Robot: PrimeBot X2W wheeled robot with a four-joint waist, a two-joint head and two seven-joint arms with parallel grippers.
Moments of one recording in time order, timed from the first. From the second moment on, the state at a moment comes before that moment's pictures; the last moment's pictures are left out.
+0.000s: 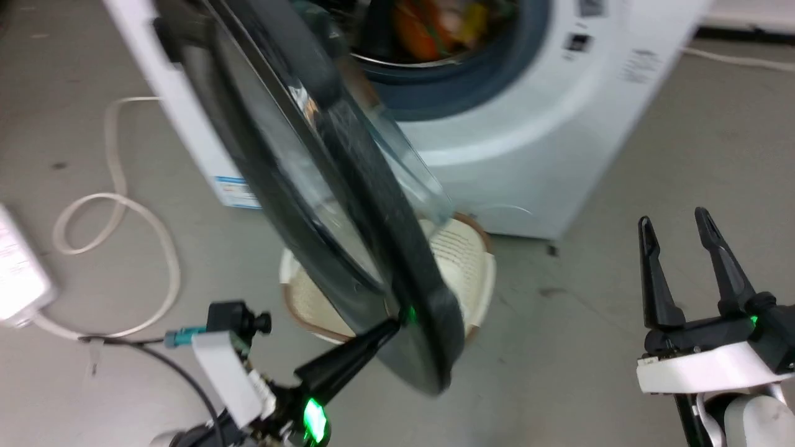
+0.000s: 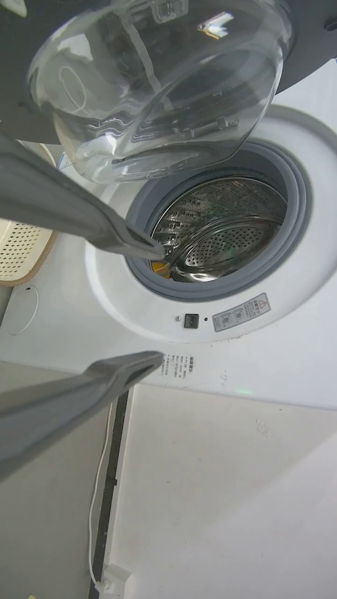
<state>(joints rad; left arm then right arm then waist) -0.06 0.05 -0.06 -0.12 -1.71 -0.01 0.85 -0.14 -0.05 -0.06 -0.04 0.08 0.13 -0.26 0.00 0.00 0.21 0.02</state>
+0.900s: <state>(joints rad) -0.64 0.05 -0.17 0.36 -1.79 -0.12 0.22 -0.16 -0.05 0.00 -0.03 0.21 0.13 -0.26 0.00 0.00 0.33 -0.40</state>
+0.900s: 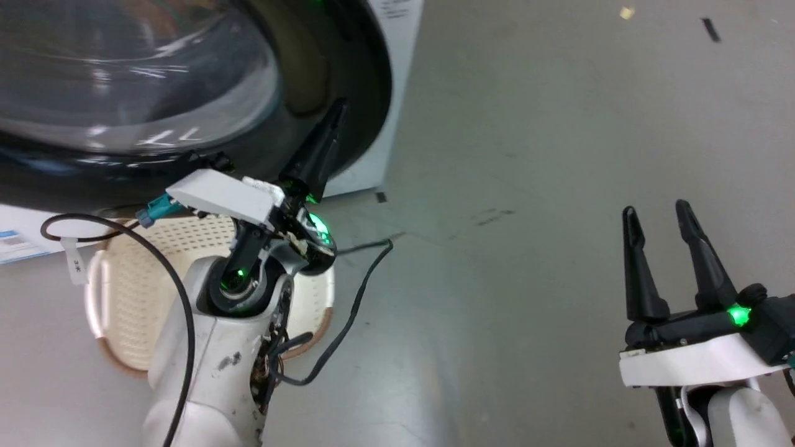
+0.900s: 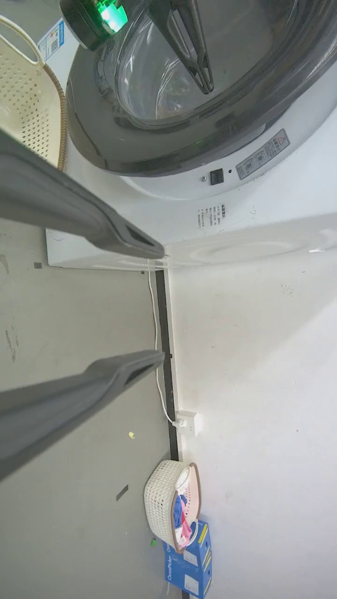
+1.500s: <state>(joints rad) -0.20 0.39 -0.34 0.09 -0.86 -0.10 -0.25 -0.10 -0.05 0.04 -0.03 0.12 0.13 -0.26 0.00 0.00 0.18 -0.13</state>
